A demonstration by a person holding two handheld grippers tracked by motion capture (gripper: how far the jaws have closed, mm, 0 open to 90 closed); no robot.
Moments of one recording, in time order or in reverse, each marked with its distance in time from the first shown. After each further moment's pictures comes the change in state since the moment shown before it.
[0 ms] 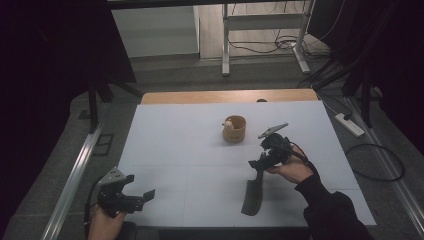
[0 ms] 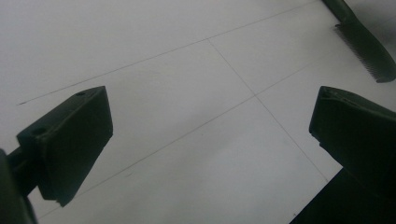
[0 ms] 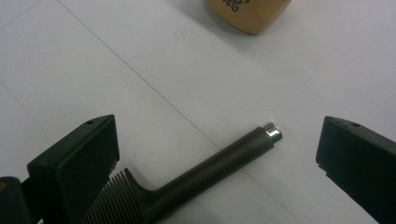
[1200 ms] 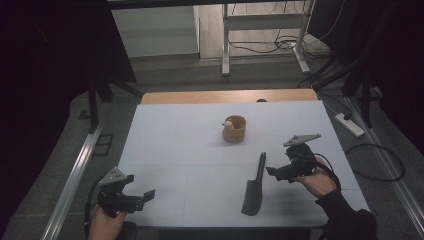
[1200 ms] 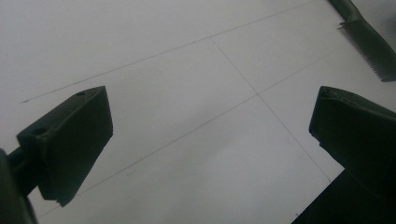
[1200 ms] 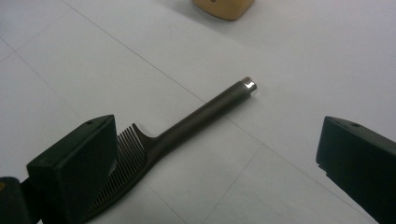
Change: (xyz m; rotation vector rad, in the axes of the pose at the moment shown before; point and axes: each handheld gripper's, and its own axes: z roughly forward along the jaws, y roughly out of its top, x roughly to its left) left arm -0.001 0.000 0.001 0.008 0.014 -0.002; right arm -0.011 -0.049 -0.047 -0.115 0.024 0.079
